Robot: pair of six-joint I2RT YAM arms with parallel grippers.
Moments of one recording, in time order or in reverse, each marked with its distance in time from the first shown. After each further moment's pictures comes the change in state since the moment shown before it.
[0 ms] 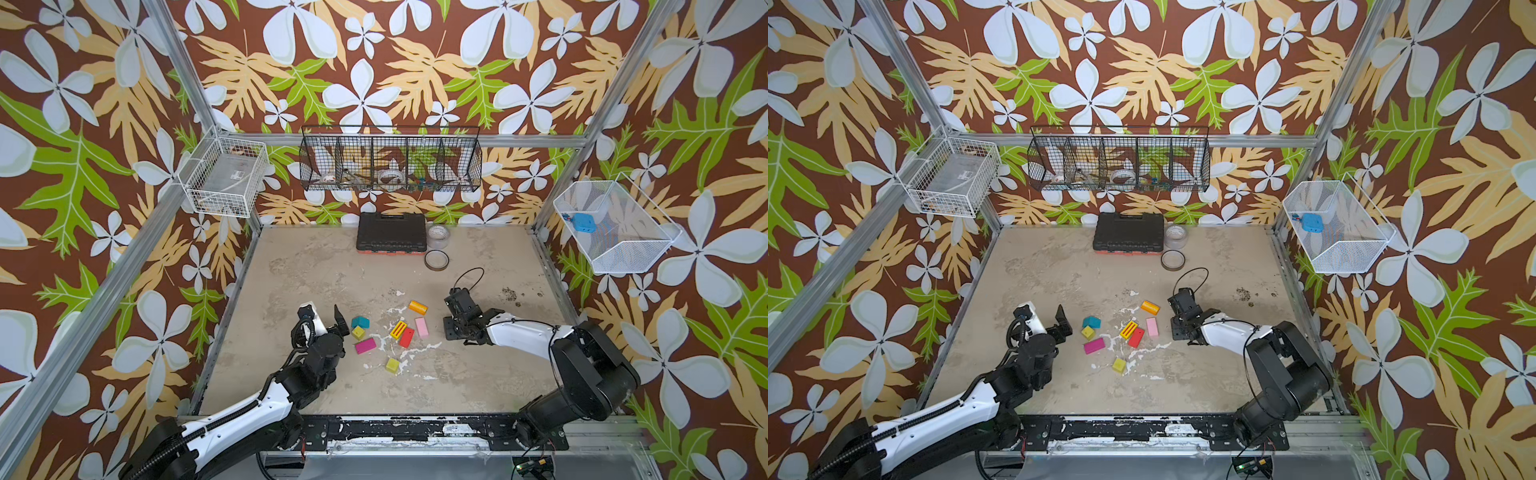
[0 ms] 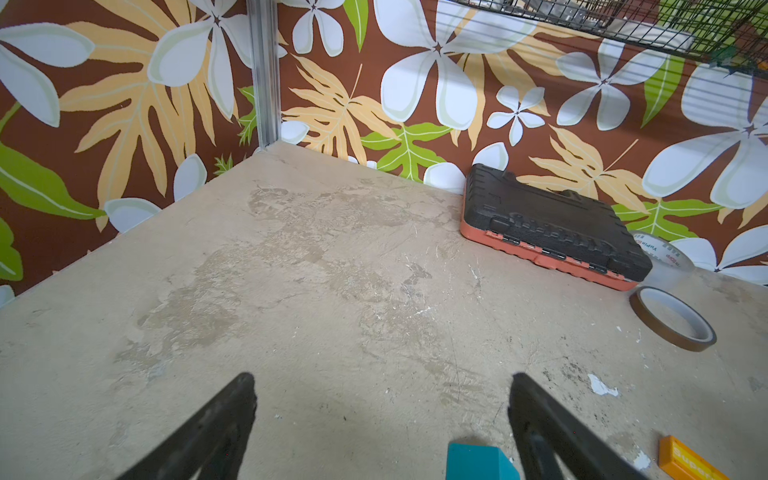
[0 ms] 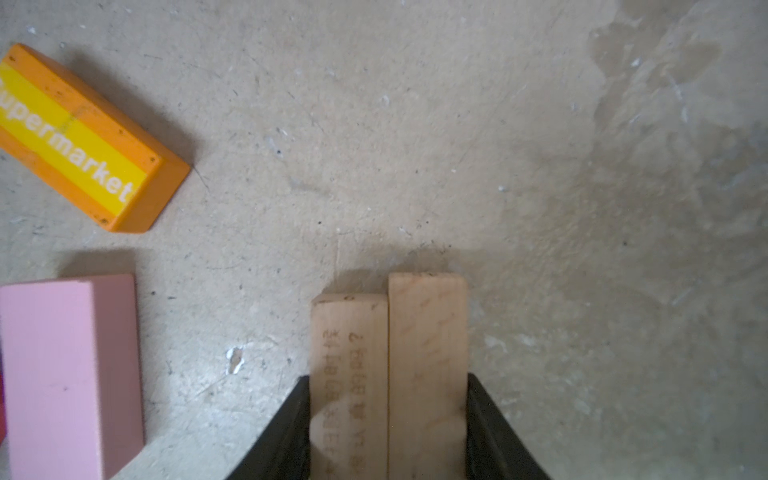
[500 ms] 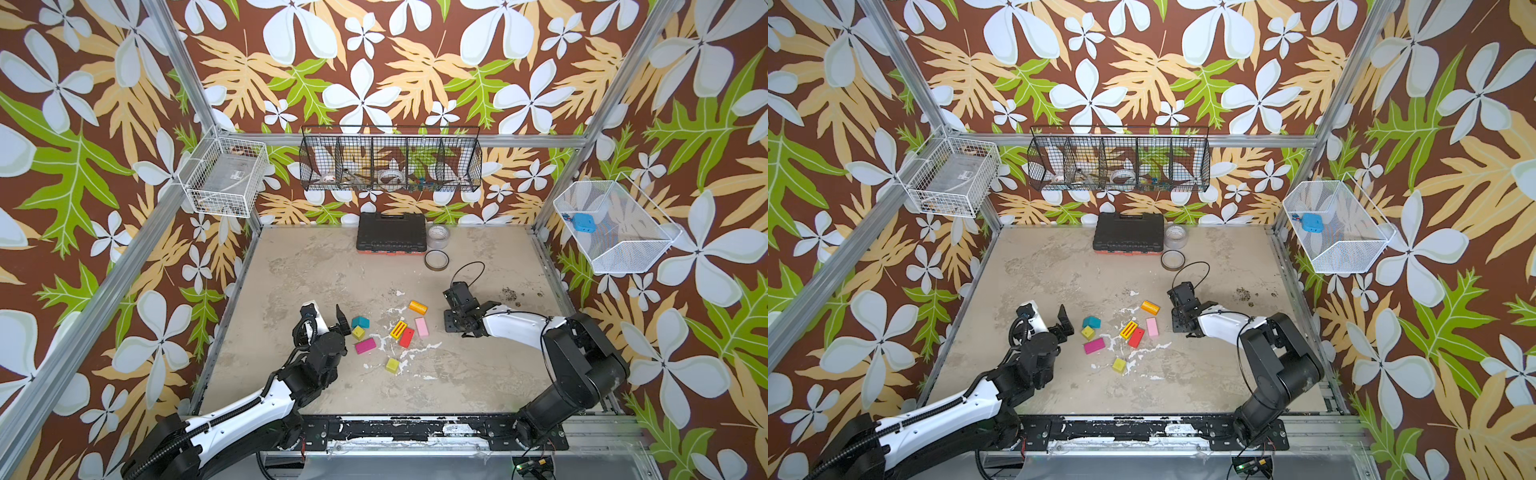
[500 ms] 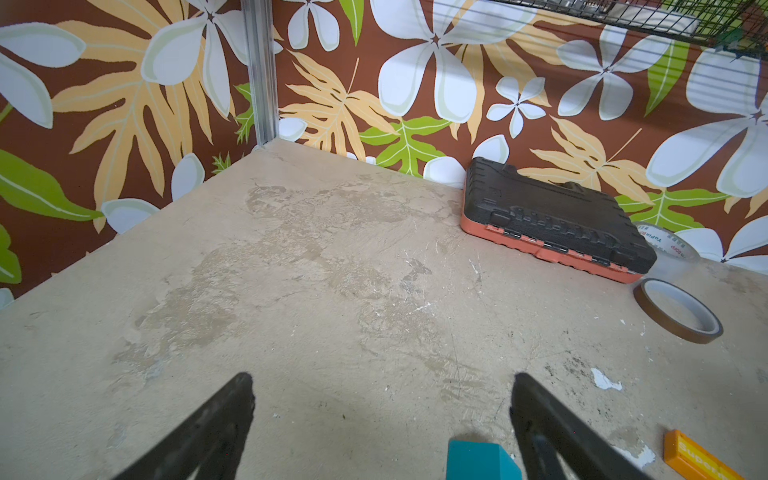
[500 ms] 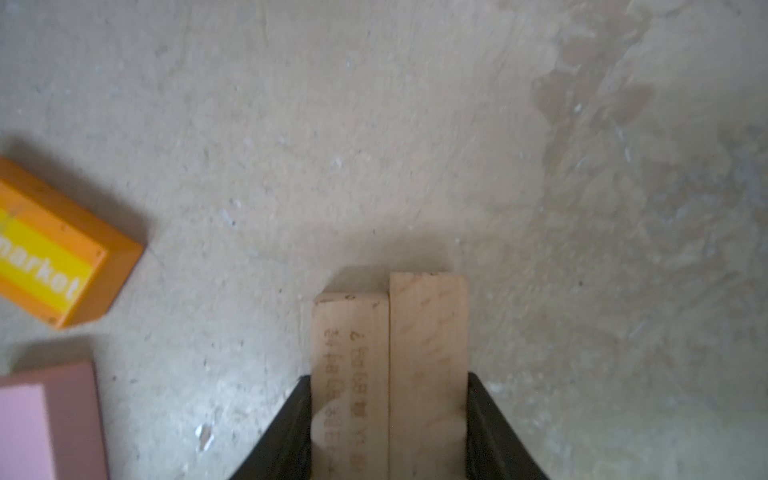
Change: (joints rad) left arm 0.000 0.037 0.015 0.002 0.006 0.005; right arm -0.049 0.099 0.099 -0.010 0.042 0.026
